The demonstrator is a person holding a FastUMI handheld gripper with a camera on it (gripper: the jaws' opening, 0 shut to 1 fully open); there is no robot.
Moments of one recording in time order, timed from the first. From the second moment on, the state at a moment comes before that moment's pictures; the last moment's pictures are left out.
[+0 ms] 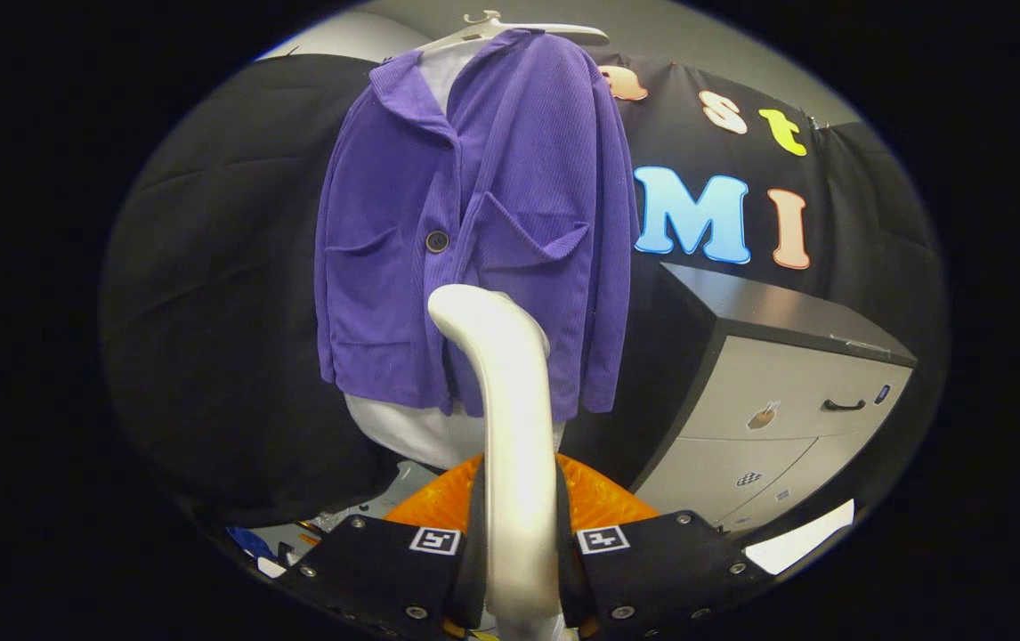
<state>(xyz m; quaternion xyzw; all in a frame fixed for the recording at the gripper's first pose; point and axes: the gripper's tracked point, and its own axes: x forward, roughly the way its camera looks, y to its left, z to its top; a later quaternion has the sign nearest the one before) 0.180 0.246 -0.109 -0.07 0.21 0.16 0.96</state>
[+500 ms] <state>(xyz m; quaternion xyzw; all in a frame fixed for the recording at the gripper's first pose) 0.154 0.243 -0.176 -0.07 0.27 0.17 0.95</state>
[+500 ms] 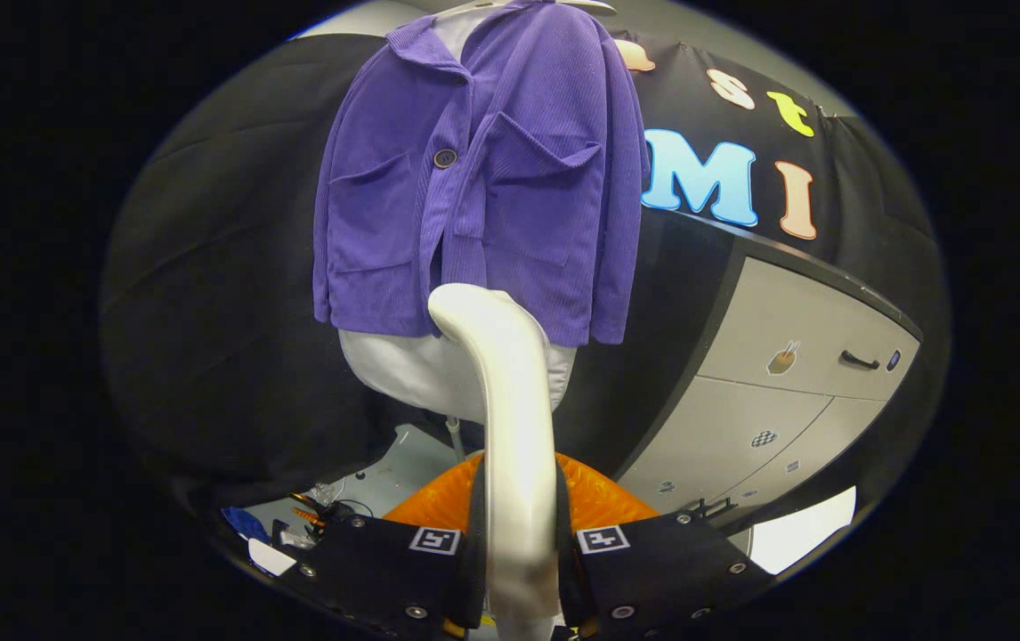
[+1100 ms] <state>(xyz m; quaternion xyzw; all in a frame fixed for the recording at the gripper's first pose) 0.135 0.250 -0.027 -0.02 0.13 0.20 0.97</state>
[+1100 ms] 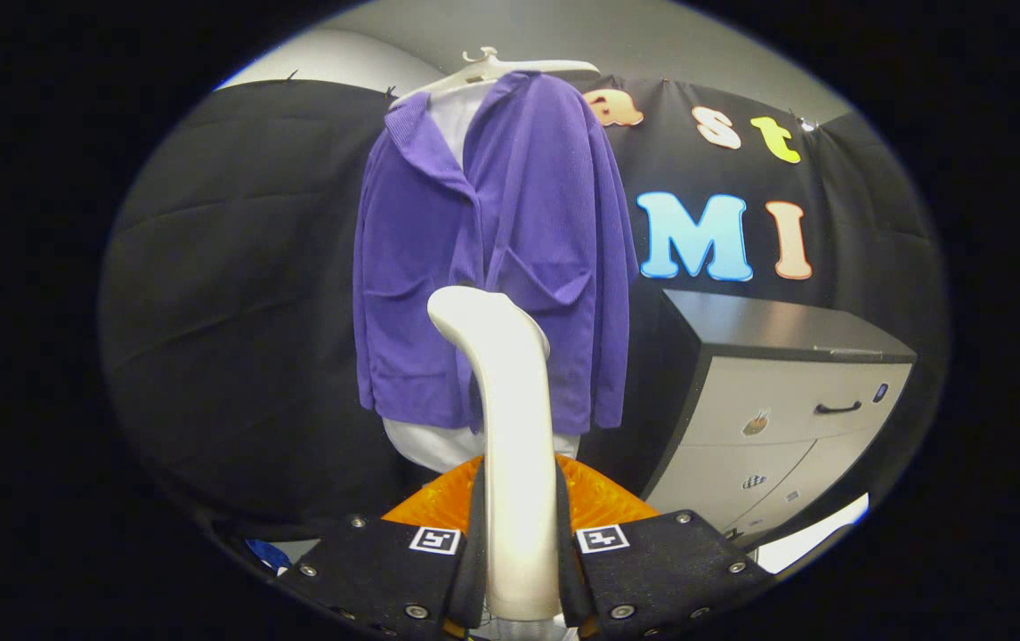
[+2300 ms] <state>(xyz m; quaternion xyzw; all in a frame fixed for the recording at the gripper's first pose) 0.200 0.353 0.246 0.01 -0.11 0.20 0.97</state>
